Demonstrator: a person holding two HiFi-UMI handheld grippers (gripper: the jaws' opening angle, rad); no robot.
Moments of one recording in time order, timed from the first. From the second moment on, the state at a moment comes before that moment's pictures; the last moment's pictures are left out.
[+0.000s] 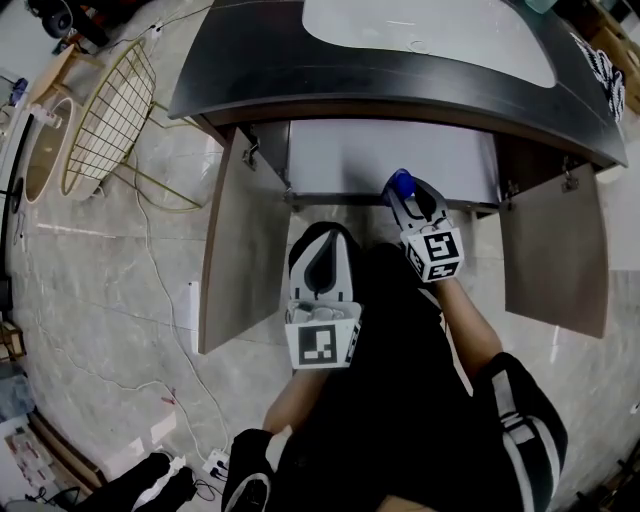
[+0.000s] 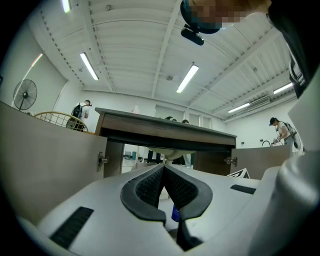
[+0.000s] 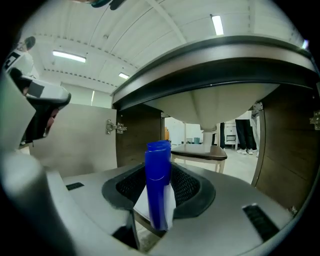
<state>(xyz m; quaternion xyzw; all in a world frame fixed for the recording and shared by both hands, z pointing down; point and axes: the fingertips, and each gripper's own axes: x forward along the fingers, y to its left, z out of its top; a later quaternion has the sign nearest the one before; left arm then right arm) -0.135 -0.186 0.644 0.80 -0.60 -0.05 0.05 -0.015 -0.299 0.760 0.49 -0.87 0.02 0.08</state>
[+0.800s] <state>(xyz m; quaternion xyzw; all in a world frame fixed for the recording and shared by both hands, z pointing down) -0.136 -0.191 0.648 0.80 -0.60 -0.05 0.06 -0.022 -0.363 0.831 0.49 -0.86 0.01 0.11</state>
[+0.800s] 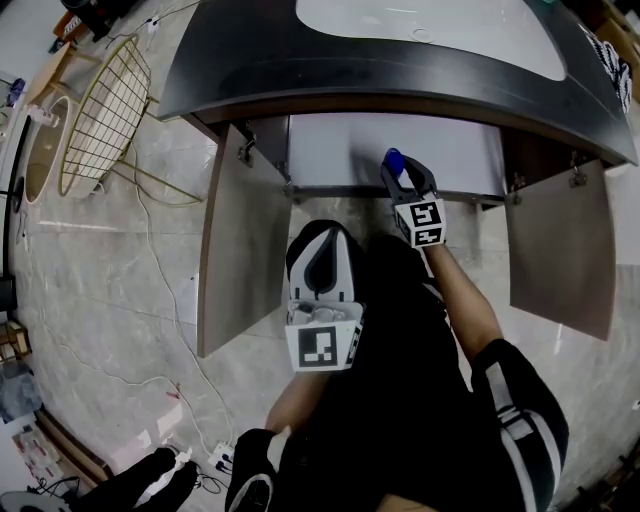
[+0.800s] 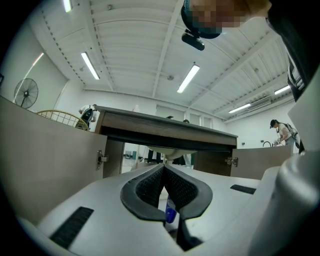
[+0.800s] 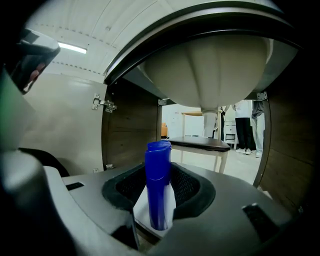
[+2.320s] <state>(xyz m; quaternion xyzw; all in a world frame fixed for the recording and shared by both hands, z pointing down) -0.122 -0.213 0.660 0.79 -0.61 -0.03 0.08 -0.014 -0.422 0.914 0.50 -0.86 0.04 0.14</state>
